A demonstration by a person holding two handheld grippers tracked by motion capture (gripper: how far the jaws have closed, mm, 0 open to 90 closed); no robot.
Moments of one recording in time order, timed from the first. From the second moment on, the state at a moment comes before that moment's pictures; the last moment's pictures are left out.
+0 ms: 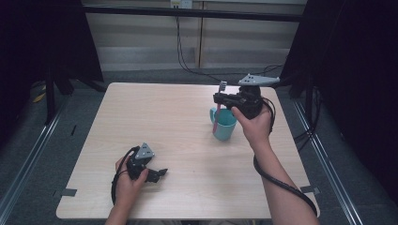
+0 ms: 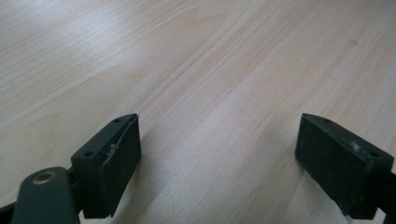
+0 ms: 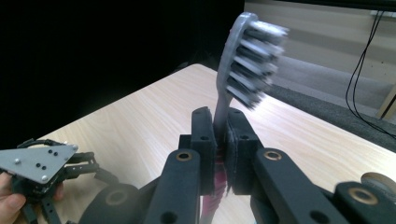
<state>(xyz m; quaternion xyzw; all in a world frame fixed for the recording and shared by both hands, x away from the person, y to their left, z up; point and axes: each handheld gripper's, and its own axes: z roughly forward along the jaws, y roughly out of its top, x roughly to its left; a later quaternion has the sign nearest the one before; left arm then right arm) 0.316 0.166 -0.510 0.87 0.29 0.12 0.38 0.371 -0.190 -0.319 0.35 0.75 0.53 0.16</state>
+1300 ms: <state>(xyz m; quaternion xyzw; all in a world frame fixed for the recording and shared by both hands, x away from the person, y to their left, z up) 0.316 0.166 -0.510 0.87 0.29 0.12 0.38 0.408 -0.214 -0.316 0.39 0.74 0.50 0.22</state>
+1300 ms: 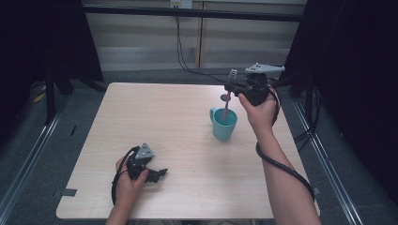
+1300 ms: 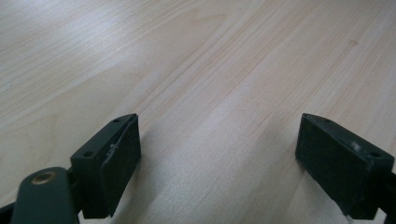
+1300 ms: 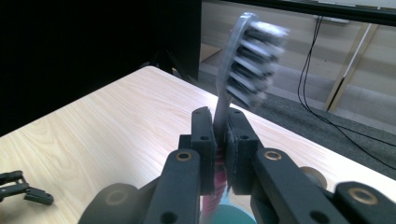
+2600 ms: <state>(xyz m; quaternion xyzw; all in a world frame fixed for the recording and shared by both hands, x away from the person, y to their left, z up) 0.315 0.166 -0.510 0.87 0.29 0.12 0.38 0.415 -0.221 -0.395 0.42 0.74 0.47 0.22</state>
